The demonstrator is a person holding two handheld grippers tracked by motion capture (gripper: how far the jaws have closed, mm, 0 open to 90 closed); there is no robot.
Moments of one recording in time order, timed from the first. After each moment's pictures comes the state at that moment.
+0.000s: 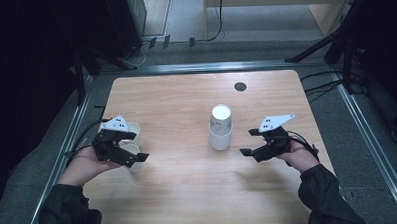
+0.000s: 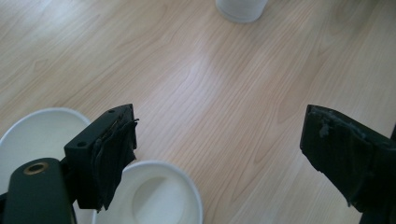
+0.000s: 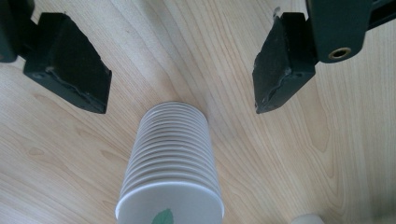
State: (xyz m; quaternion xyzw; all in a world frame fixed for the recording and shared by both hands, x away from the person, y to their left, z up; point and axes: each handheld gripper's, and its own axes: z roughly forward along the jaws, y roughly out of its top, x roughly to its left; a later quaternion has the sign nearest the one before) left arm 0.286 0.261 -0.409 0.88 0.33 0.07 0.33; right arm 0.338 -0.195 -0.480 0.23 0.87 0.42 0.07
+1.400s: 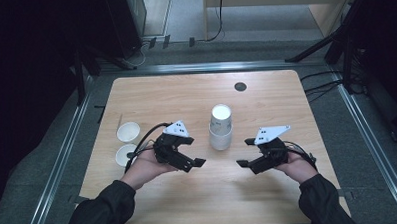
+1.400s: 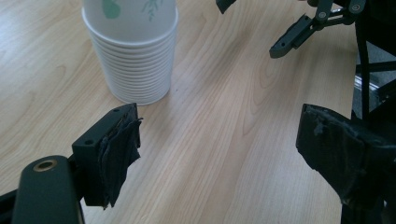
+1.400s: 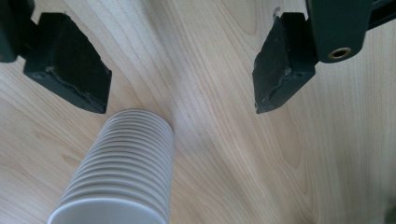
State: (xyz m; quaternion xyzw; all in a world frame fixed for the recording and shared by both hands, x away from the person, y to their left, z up) left arm 0.293 0.126 -0.440 0.88 0.26 0.02 0.39; right arm 0.311 -0.184 -0.486 0.20 0.88 0.42 0.06
